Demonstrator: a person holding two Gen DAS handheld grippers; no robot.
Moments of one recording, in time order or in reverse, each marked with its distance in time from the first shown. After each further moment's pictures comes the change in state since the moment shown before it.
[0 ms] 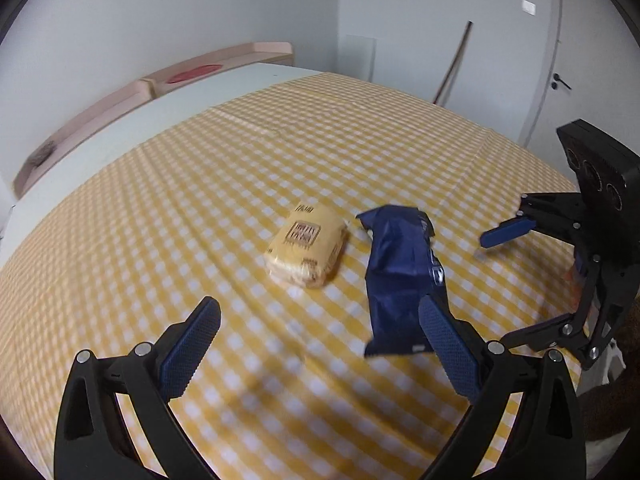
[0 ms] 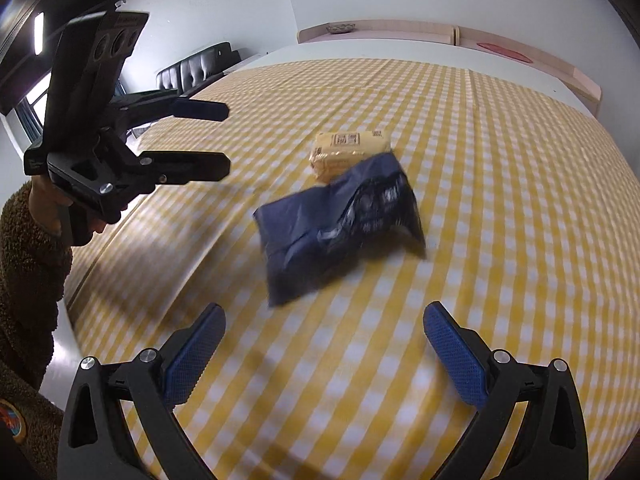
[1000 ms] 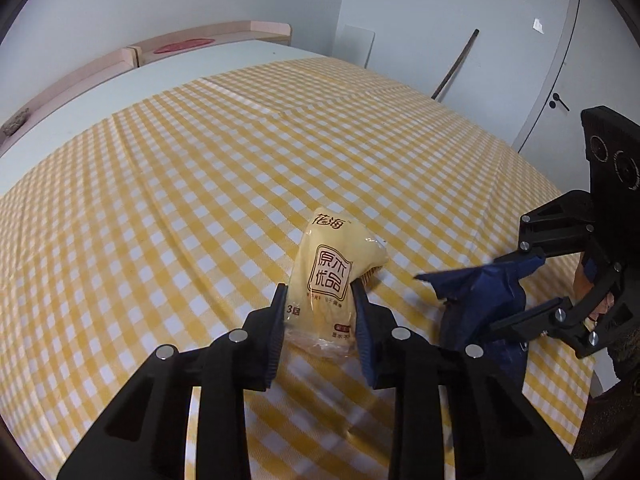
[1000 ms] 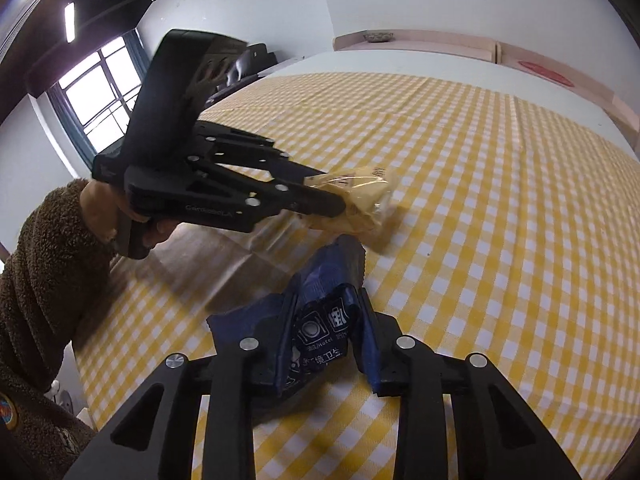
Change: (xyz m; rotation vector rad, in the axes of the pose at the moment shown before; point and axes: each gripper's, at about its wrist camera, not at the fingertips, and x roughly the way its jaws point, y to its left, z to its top) left arm 0.057 0.040 0.013 -0.089 0.026 -0.082; right arm 0.030 -0.015 0.050 -0.075 -0.042 0.109
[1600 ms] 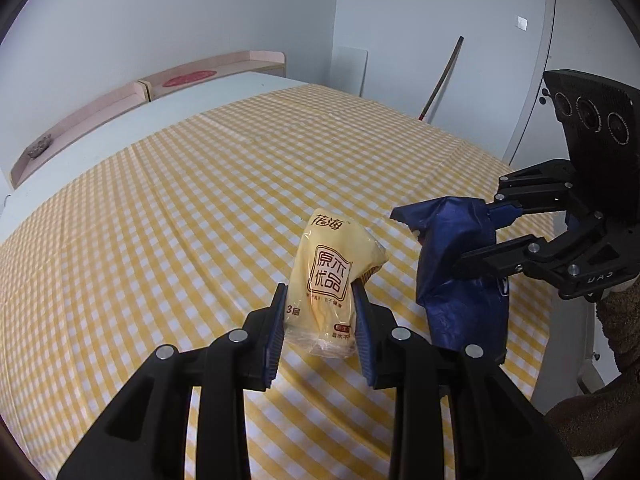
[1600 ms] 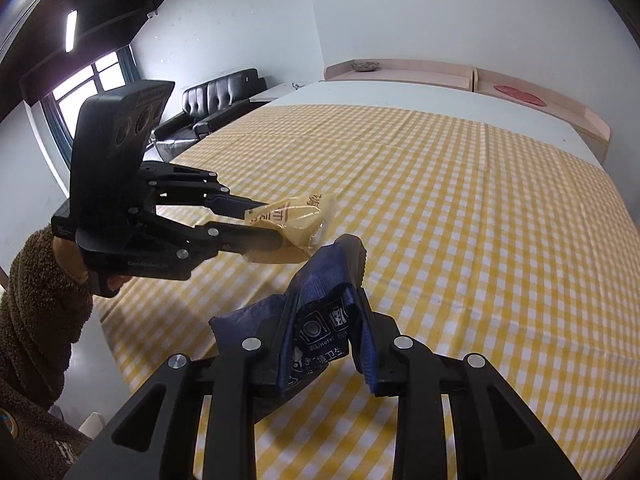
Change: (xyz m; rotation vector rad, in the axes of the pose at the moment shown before) left arm -0.091 -0.093 -0.046 0.042 -0.087 0.088; right arm -0.079 0.045 -0.033 0.006 -0.093 -0.056
